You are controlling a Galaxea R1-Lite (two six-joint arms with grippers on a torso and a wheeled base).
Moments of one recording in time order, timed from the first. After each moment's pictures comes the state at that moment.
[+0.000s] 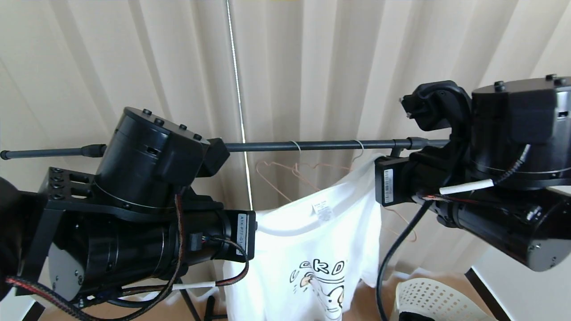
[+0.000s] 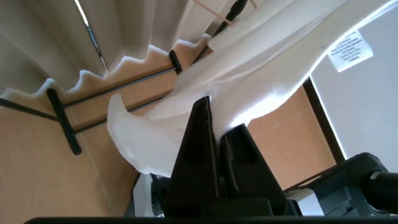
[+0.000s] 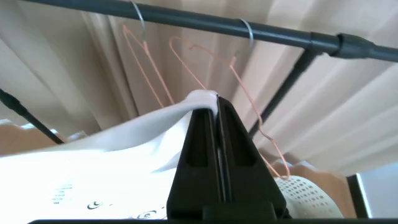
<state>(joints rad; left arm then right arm) -0.82 1.53 -1.04 0.18 0.20 -0.47 0.84 1.55 -1.02 -0.18 -0.67 0.16</state>
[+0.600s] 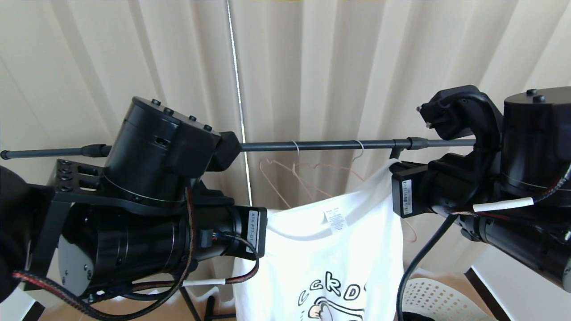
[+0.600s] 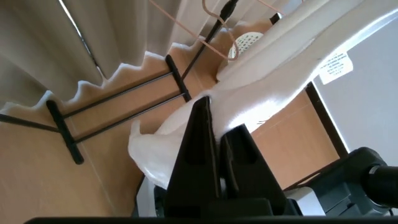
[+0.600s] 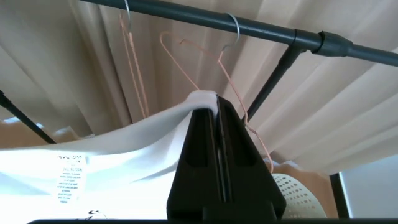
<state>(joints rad) -0.85 1.55 -1.09 0.18 0.20 -0.43 0.85 1.50 -0.96 -0.18 -0.70 0.12</state>
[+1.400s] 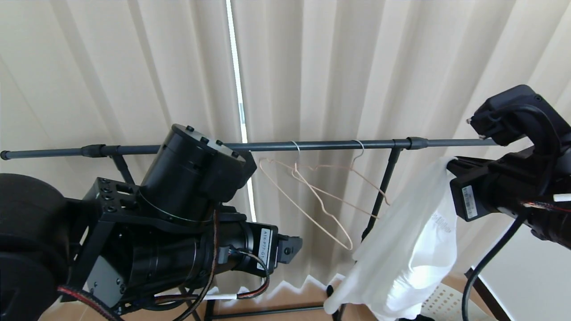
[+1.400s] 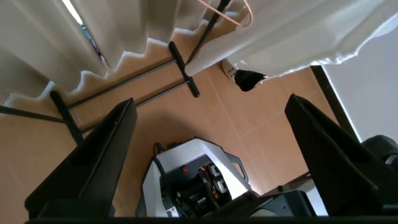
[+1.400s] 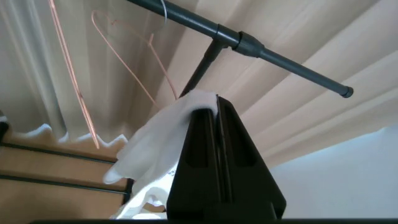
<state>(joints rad) -0.87 1.60 -1.07 0.18 0.20 -0.43 0.71 1.34 -0.85 -0.17 -0.70 -0.18</state>
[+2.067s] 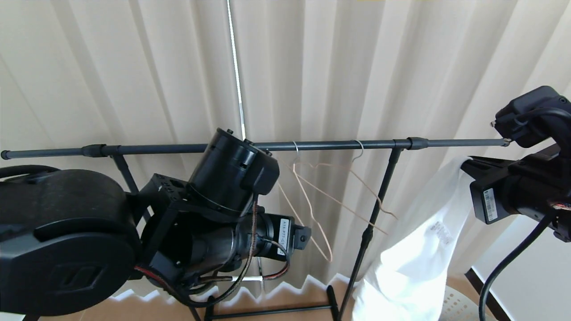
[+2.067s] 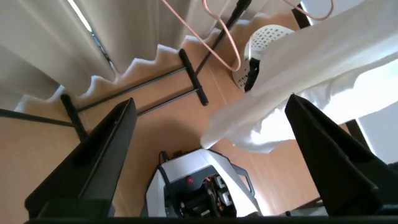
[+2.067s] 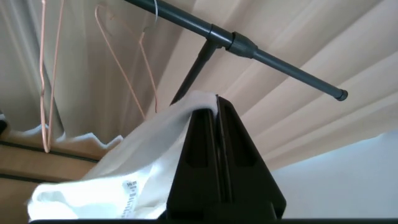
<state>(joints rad) -0.87 1.71 -1.14 0.14 0.27 -0.43 0.64 1.28 -0.81 -0.19 -0.61 -0.23</state>
